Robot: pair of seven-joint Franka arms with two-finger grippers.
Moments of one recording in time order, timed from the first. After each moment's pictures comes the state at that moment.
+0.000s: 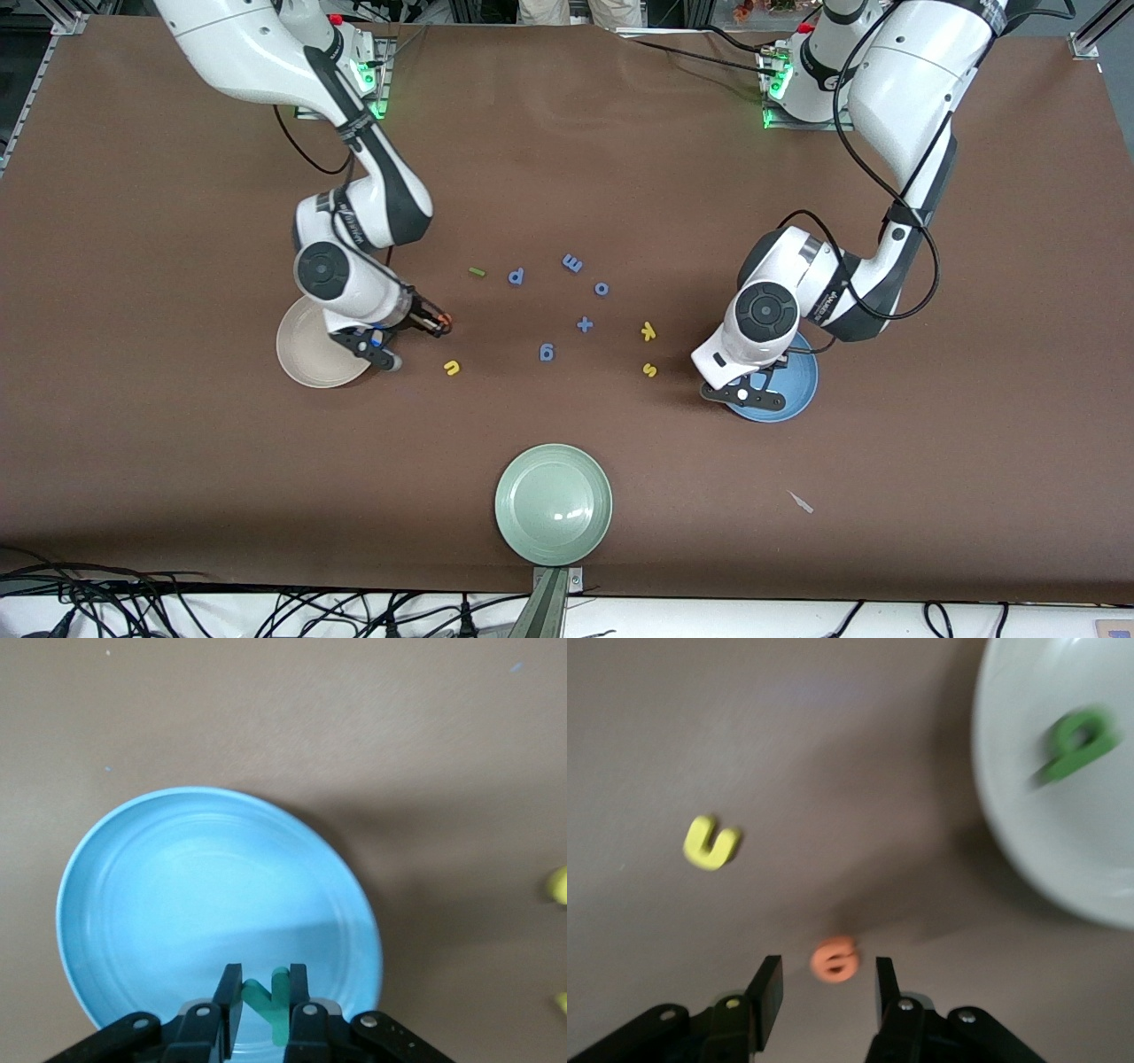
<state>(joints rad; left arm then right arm) -0.16 0.70 -0.26 -1.57 0.38 2.06 -0.38 0.36 0.56 0.09 -1.86 0.13 2.35 0.86</state>
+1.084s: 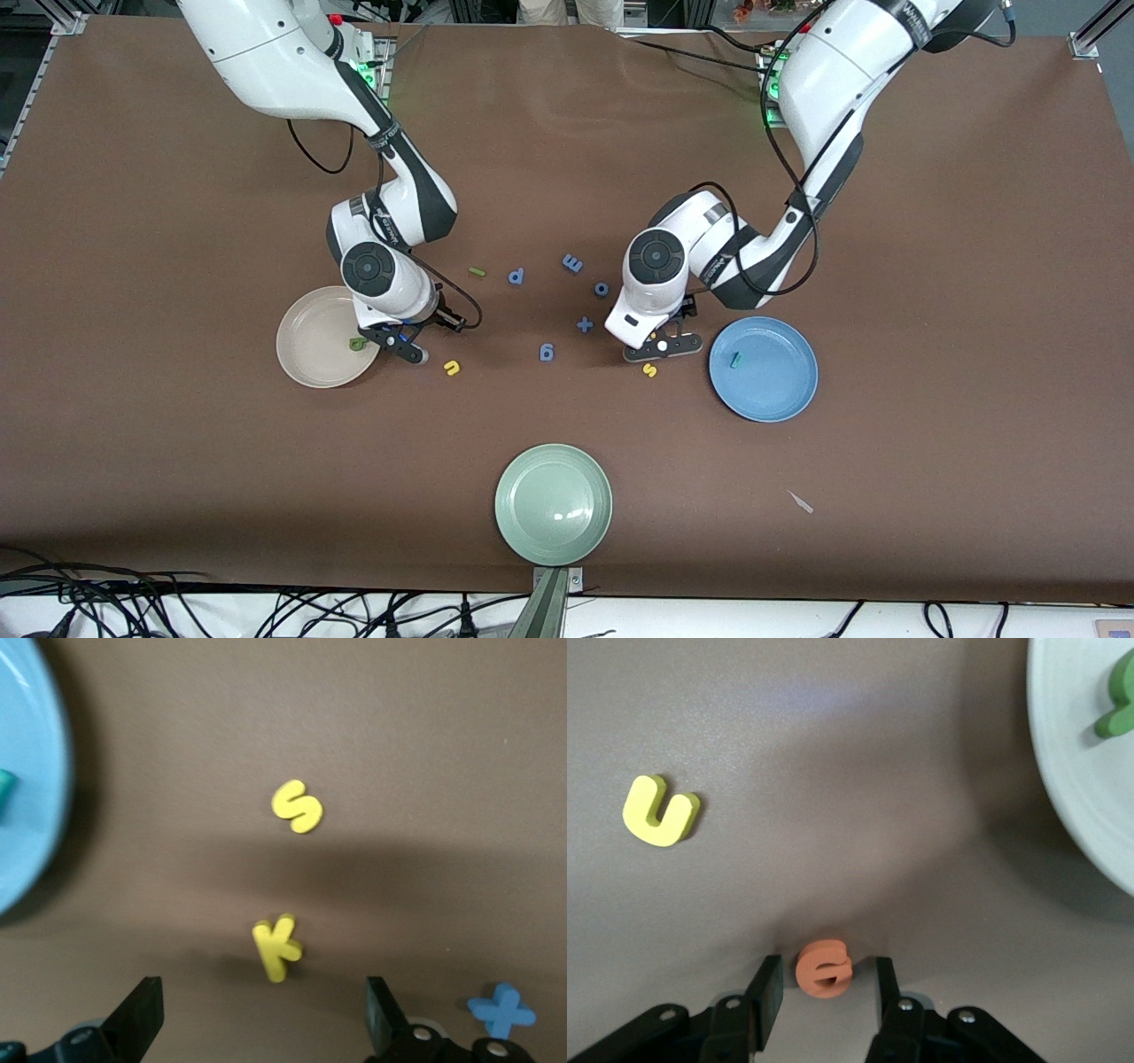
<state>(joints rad) -0.28 0.77 -0.39 -1.60 0.34 2.17 -0.98 0.38 0.61 0.09 -1.87 0.05 2.39 0.90</state>
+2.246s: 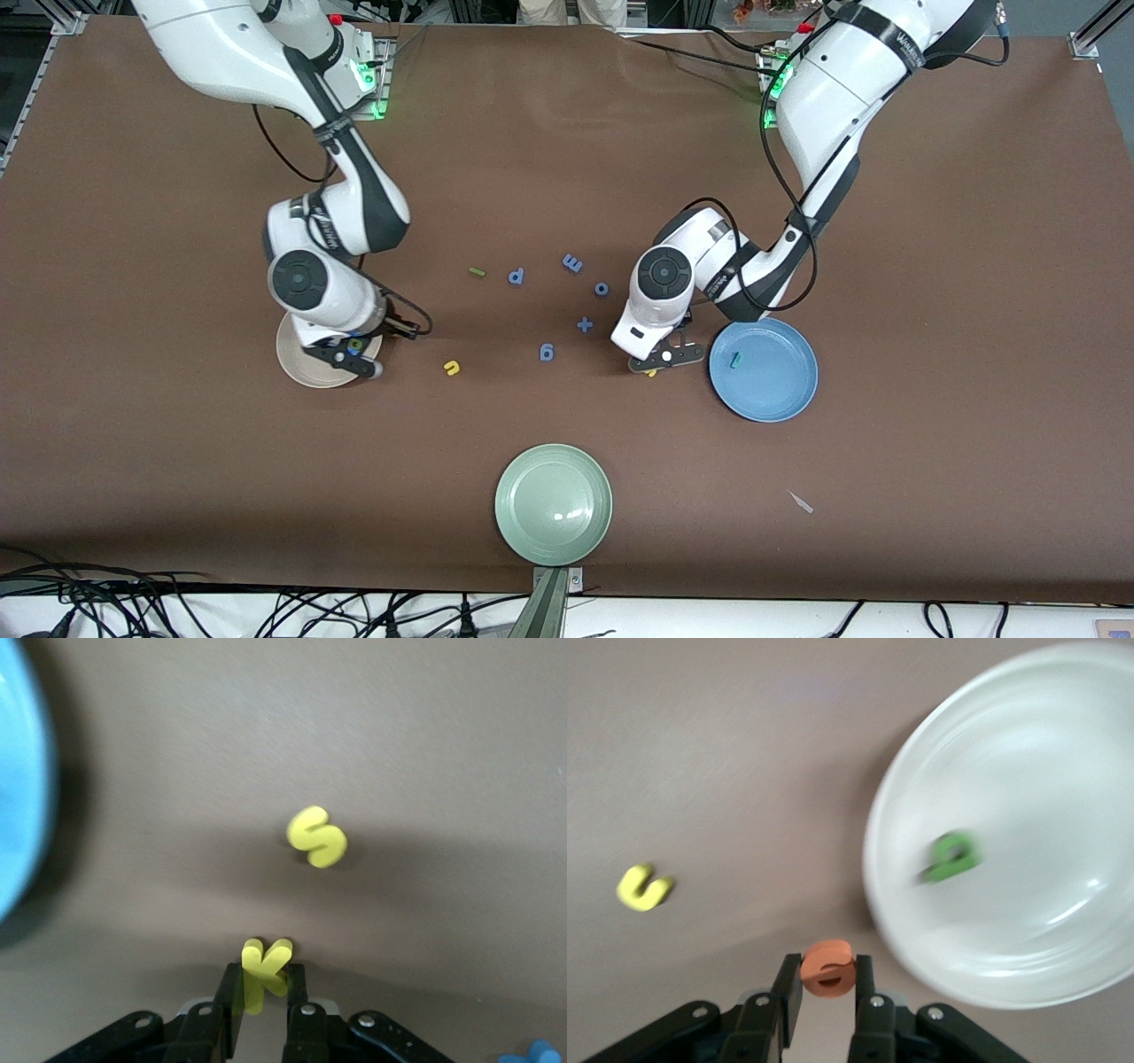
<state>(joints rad) -0.26 0.79 -0.38 -1.58 0.34 2.17 -0.98 0.29 0.51 0.02 -1.82 0.03 2.21 0.61</state>
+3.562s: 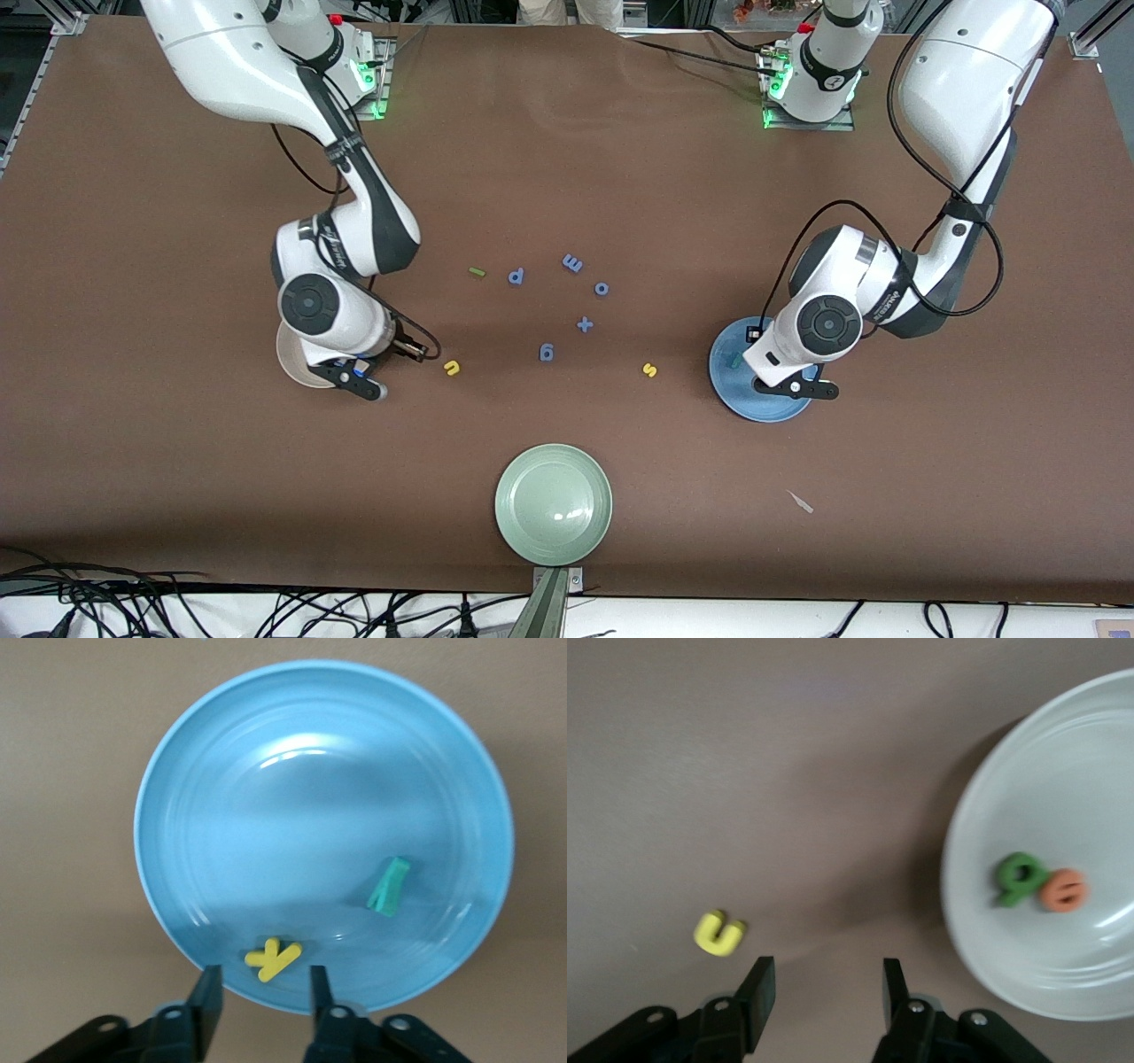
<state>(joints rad) 0.03 0.64 -0.38 -1.65 0.34 1.95 -0.39 0.36 0.68 0.03 -1.60 0.04 2.18 0.83</state>
